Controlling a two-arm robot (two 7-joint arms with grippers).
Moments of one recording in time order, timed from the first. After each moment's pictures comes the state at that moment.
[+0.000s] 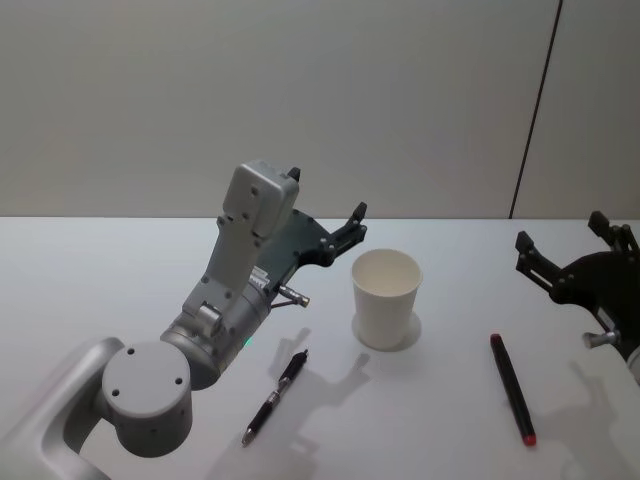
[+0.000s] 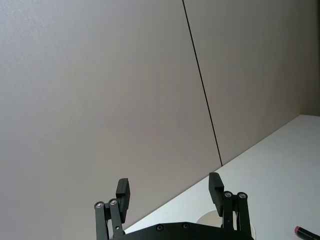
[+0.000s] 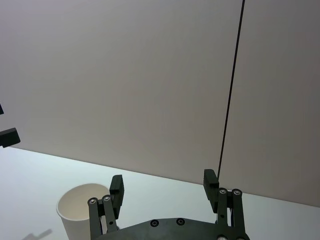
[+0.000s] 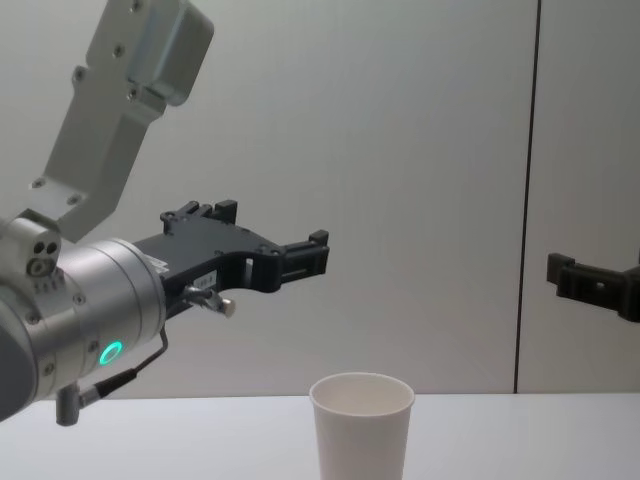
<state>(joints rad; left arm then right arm) -0.24 0.38 0.45 -1.63 -0.20 0.01 -0.01 -0.01 0.34 -0.23 -1.77 0.29 0.03 0.07</state>
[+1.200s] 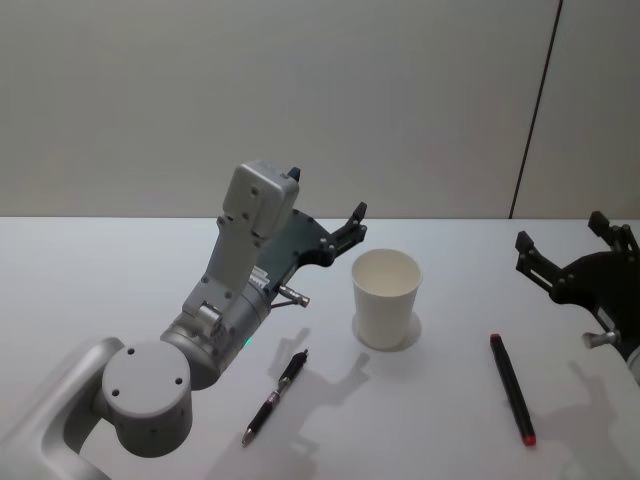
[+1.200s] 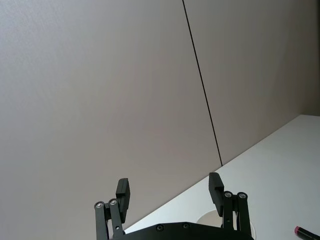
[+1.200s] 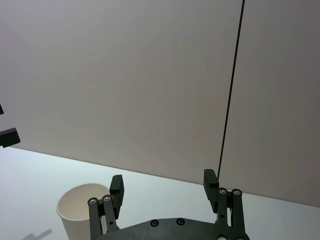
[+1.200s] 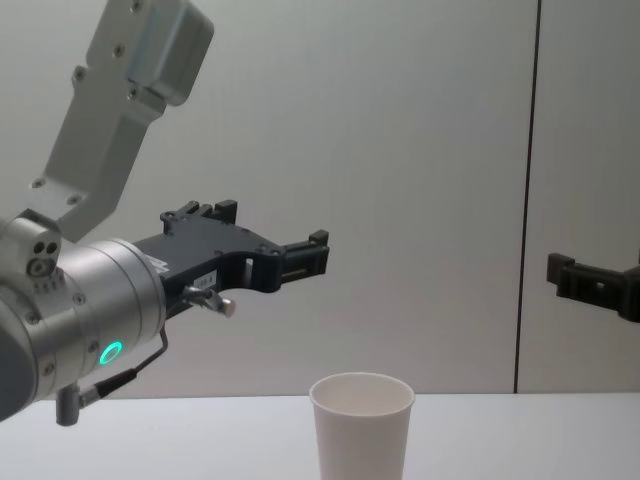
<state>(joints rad) -0.24 0.38 0.45 -1.63 -0.20 0.01 -0.01 -0.01 0.34 -0.23 -1.77 0.29 0.03 0.07</state>
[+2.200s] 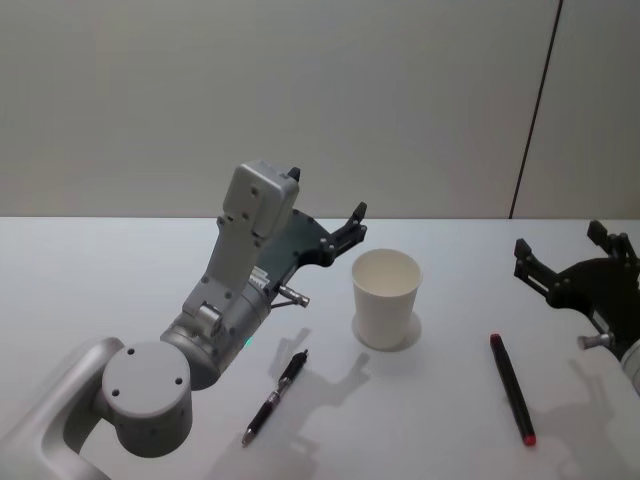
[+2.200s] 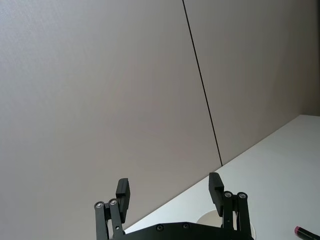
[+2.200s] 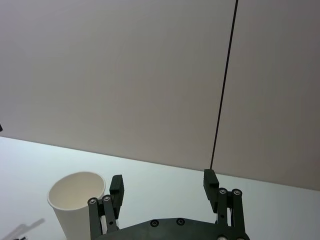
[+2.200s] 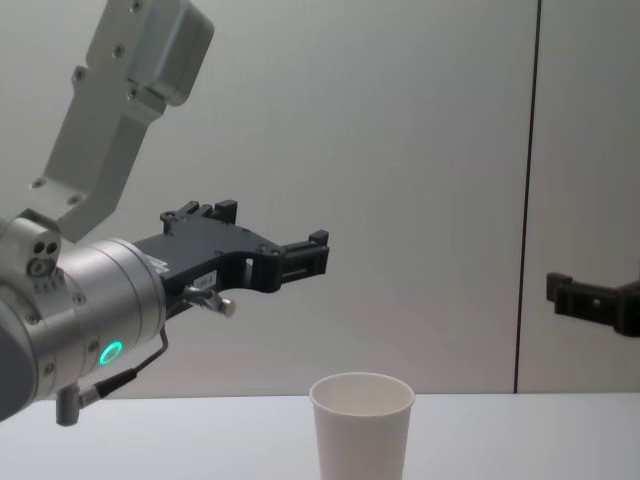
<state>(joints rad) -0.24 0.38 0.45 -1.63 -0.20 0.01 -0.01 -0.01 0.32 -0.23 -1.78 0.27 0.12 0.03</state>
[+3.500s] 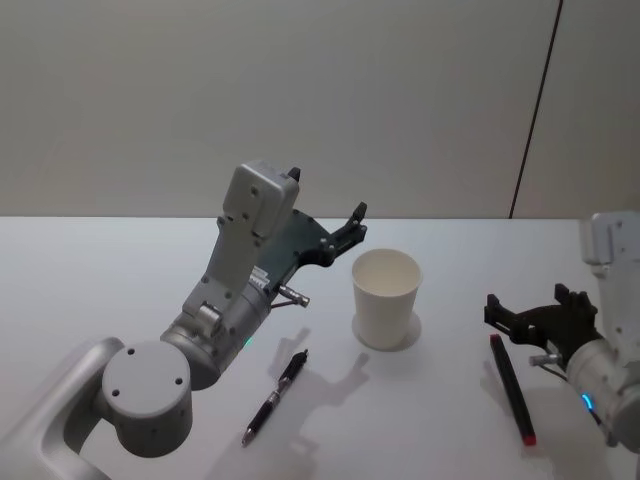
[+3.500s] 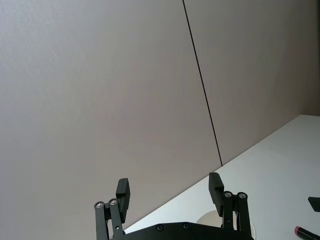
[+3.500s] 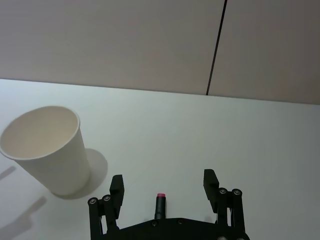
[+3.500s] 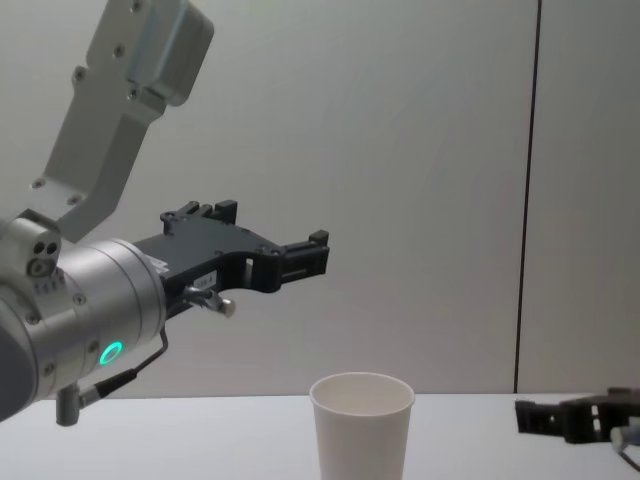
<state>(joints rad) -0.24 0.38 0.45 -1.63 -0.20 0.01 -0.01 0.09 0.19 -0.27 -1.64 0.22 0.46 -0.08</state>
